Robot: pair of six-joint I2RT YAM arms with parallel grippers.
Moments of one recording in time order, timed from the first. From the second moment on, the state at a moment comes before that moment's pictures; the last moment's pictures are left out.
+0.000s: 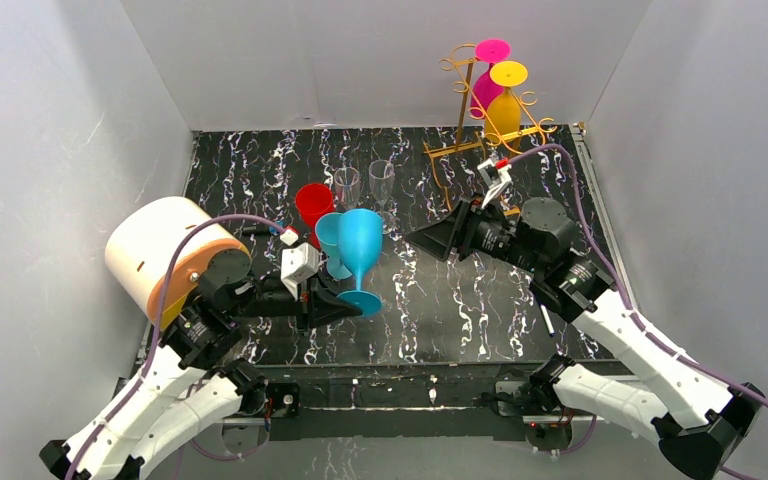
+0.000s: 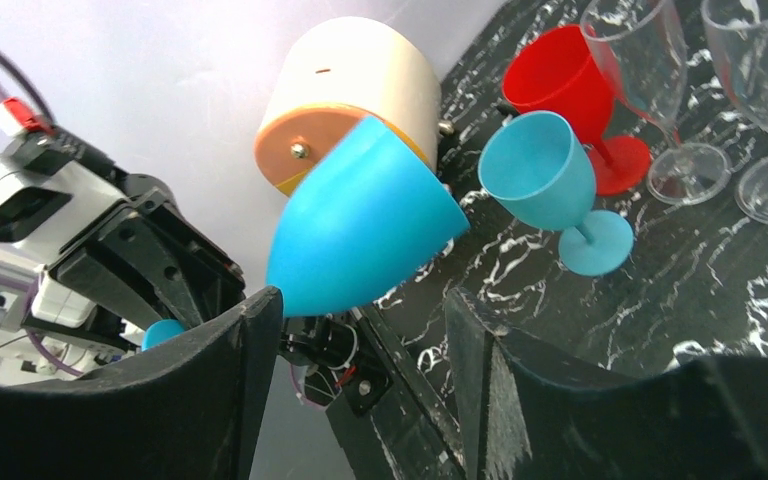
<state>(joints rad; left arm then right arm) -0.70 0.60 0.77 -0.29 0.80 -0.16 0.73 0.90 0.92 -0.07 -0.37 0.71</state>
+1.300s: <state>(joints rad) -0.70 0.85 0.88 -0.63 1.07 0.50 0.43 1.22 1.37 -0.61 -0.95 0.58</state>
